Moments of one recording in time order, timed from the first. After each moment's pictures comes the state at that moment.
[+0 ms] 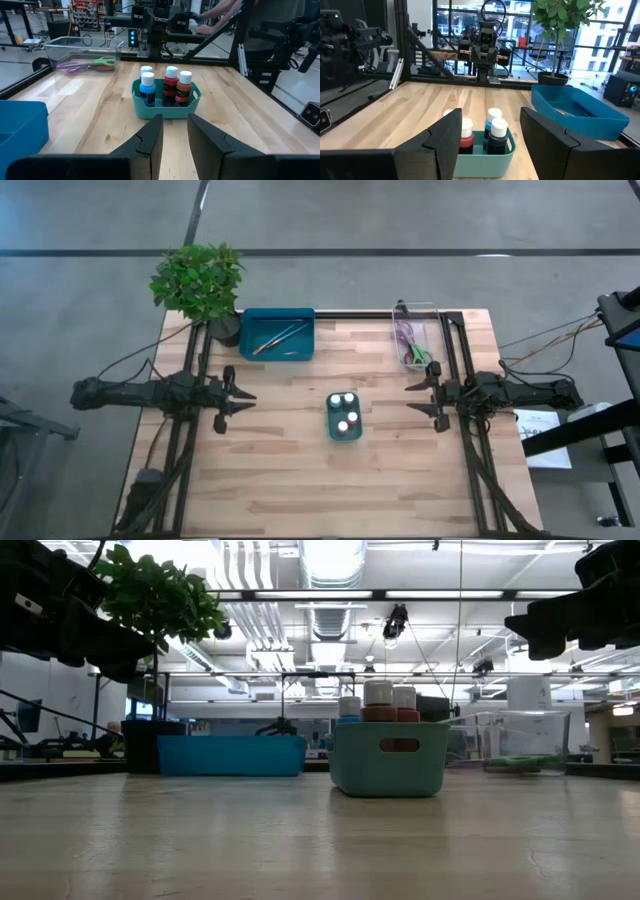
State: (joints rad) left arm -0.03 0.12 0.03 -0.05 0.02 -0.06; right arm 0.07 0.00 0.01 0.03 0.03 -0.03
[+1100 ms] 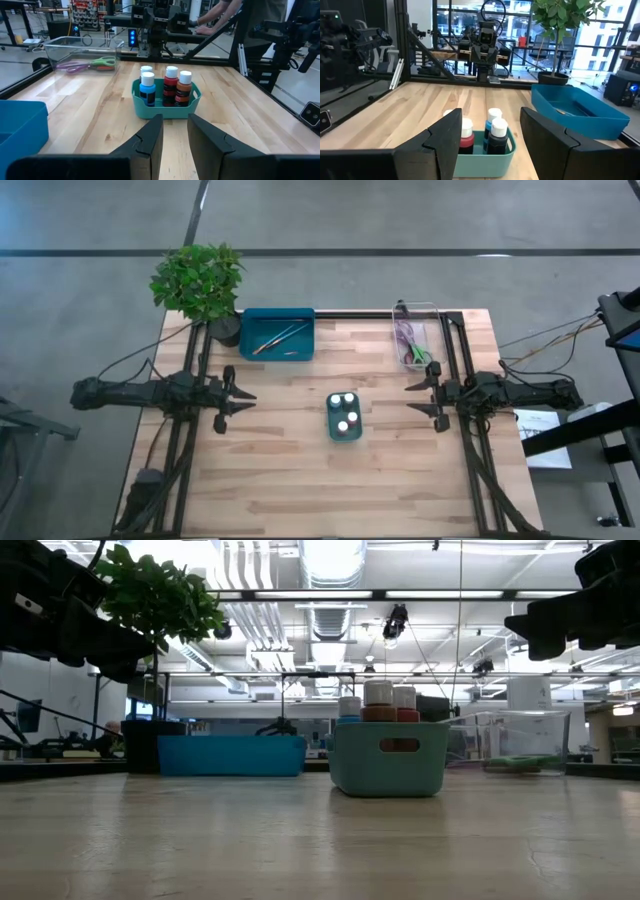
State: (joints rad) left arm -0.03 0.12 0.03 -0.05 0.02 -0.06; right arm 0.07 0.00 0.01 0.03 0.03 -0.03
